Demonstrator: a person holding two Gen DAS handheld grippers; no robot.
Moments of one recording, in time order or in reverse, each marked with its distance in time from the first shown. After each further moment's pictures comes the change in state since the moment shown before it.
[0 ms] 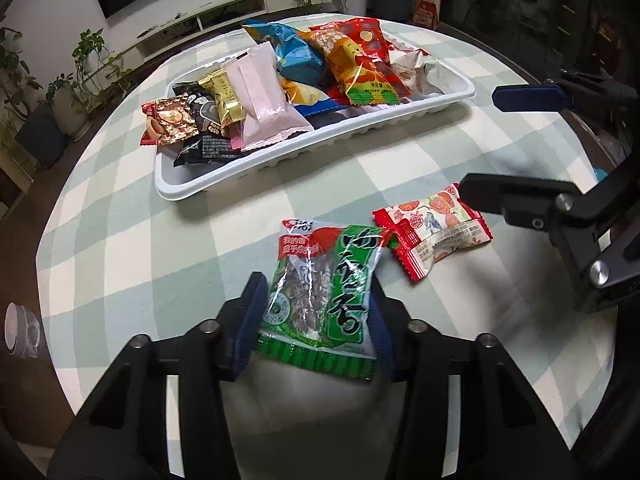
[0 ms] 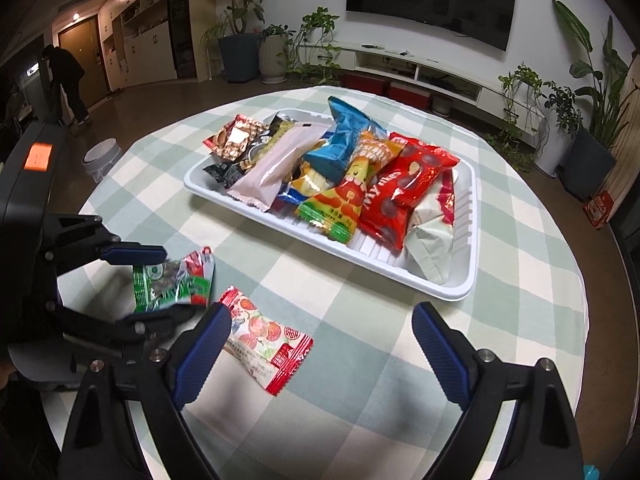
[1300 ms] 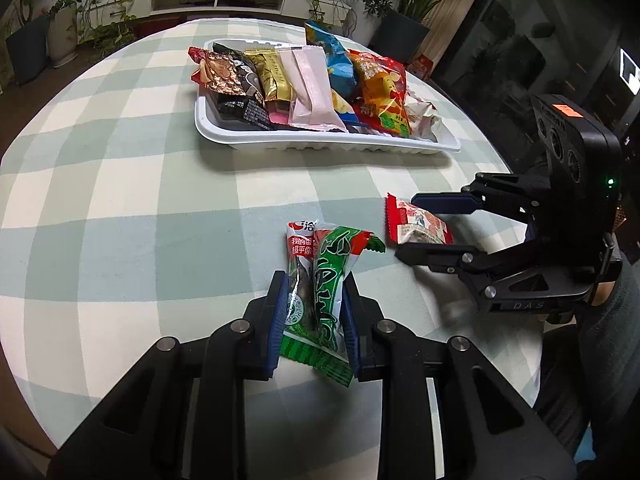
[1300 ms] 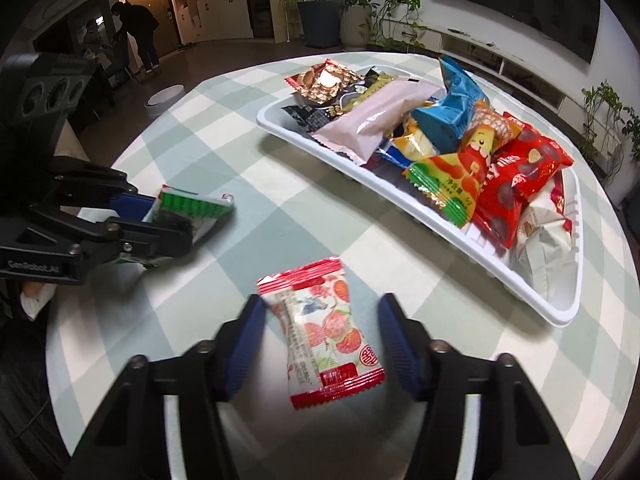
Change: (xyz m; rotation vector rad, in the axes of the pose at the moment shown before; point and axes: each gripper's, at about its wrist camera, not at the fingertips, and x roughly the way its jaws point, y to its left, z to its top) left arm -0.018 0.059 -0.039 -0.280 -0.075 -0.275; right arm 0.038 0.025 -0.007 -0.178 0.110 0.232
